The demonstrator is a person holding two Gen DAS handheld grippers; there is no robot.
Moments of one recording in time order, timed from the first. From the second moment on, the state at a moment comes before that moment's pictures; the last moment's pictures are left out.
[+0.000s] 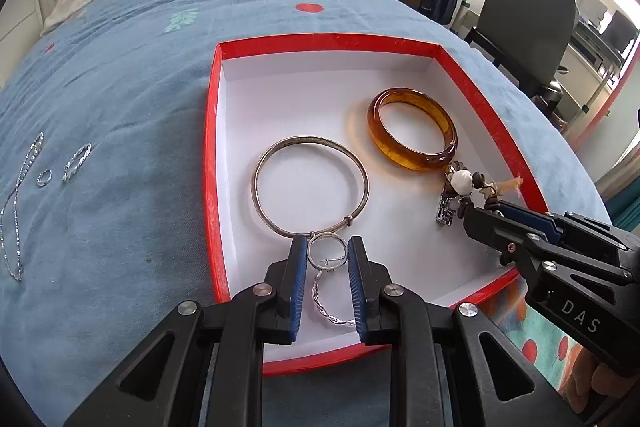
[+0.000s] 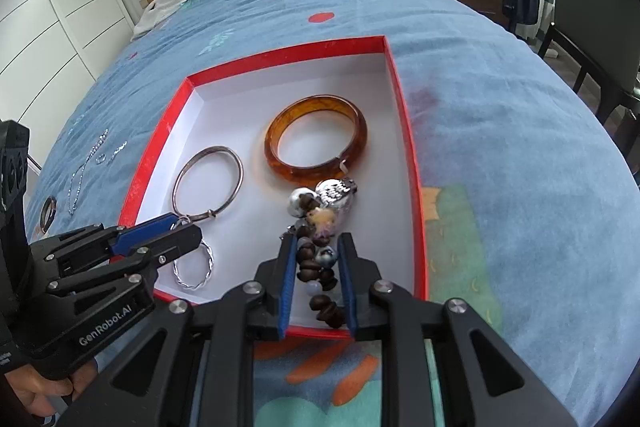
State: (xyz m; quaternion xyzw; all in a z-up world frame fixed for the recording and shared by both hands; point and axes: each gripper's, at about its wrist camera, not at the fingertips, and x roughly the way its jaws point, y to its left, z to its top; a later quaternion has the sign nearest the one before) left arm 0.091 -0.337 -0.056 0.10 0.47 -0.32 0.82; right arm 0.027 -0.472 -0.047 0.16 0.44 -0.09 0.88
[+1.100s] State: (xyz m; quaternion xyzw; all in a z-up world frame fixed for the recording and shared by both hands) left arm 0.052 -0.274 0.021 0.07 0.42 -0.30 0.85; right arm -0.021 -0.447 0.028 0.16 0.39 -0.12 0.90
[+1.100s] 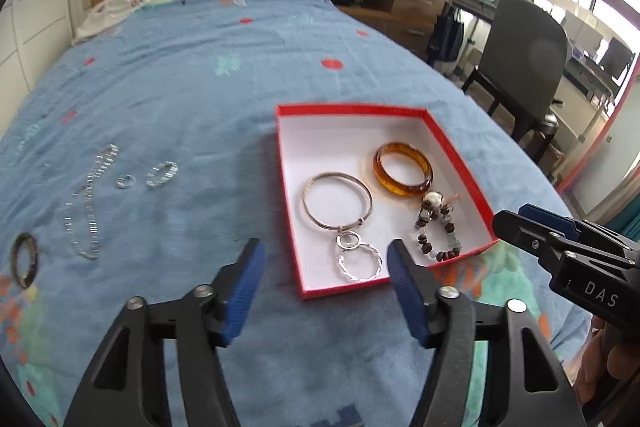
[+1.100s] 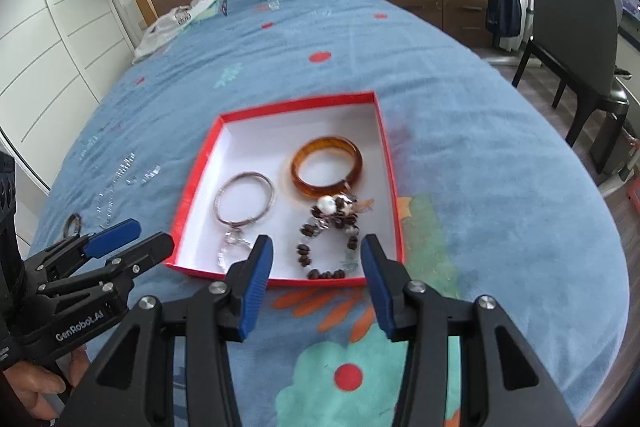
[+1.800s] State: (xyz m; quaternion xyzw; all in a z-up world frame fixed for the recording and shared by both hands) left arm 0.028 -0.077 0.060 0.03 0.38 -0.14 0.91; right arm -0.039 -0.326 0.094 0.12 0.34 -0.07 0.93
